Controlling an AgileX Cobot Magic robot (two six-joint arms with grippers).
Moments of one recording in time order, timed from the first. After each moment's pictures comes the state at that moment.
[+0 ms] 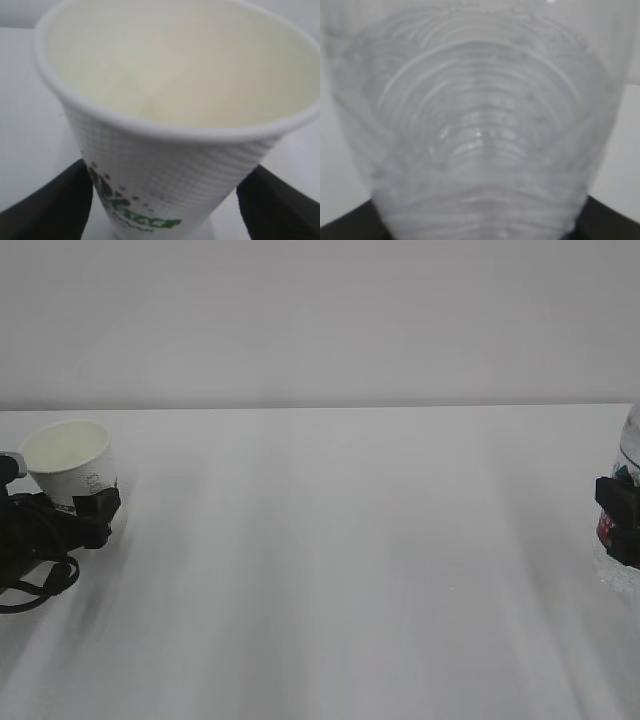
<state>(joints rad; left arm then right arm) -0.12 2.07 -0.50 0.00 -1.15 -0.16 0.04 1.28 -0.25 -0.12 -0.58 -0.04</state>
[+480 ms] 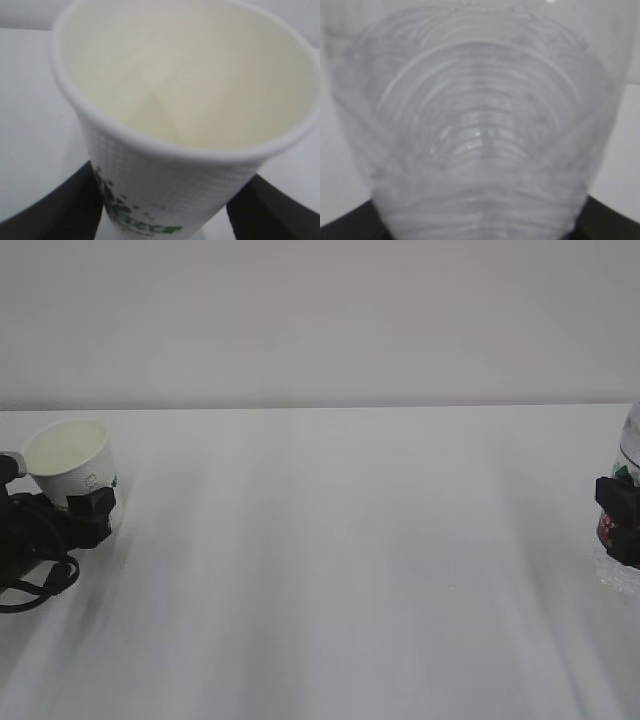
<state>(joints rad) -0.12 2.07 -0.50 0.00 -1.15 -0.16 0.04 1.28 -0.25 -0.12 -0.58 -0.04</state>
